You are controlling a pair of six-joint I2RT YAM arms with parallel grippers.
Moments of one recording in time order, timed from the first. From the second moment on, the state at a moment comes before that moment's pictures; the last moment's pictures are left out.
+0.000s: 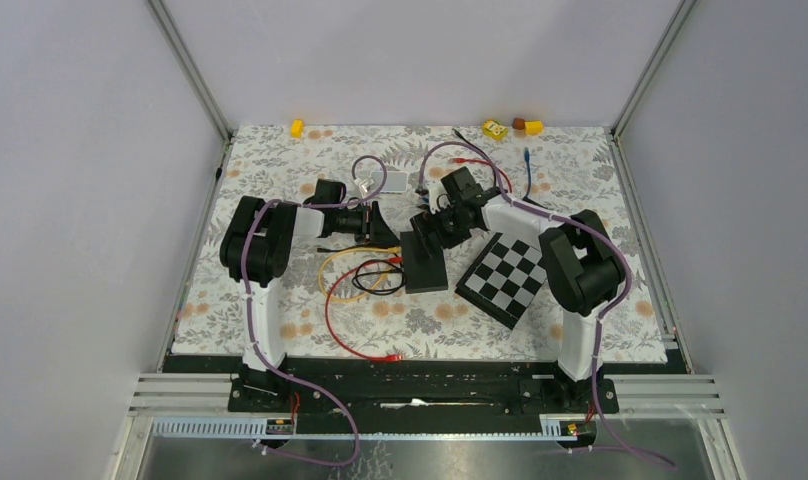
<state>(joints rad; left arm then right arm) -0.22 2.13 1.13 0.15 1.09 -0.39 0.54 1.94 1.32 -0.45 -0.40 0.02</state>
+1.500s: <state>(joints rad) -0.24 2.22 1.20 0.17 1.13 -0.63 0.42 2.24 1.76 -0.67 -0.66 -0.12</state>
